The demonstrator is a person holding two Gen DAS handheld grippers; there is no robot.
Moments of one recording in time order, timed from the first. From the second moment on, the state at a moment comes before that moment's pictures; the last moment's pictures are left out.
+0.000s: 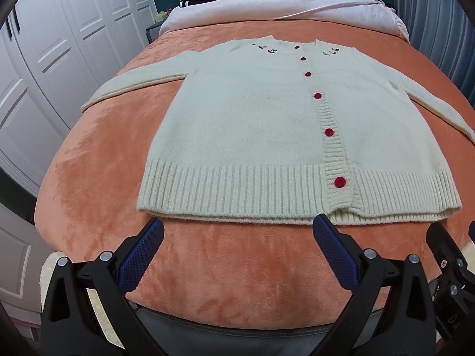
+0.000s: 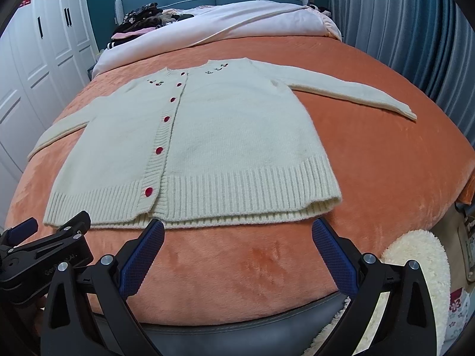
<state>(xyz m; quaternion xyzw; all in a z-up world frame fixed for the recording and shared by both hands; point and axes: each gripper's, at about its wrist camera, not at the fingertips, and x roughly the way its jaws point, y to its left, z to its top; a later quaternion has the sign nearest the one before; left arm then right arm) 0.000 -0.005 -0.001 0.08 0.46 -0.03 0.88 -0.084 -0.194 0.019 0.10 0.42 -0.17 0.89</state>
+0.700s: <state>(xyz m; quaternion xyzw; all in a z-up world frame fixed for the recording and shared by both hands) -0.001 -0.009 -0.003 0.09 0.47 -0.04 0.88 -0.083 -0.191 0.018 0.10 0.42 -0.17 0.88</state>
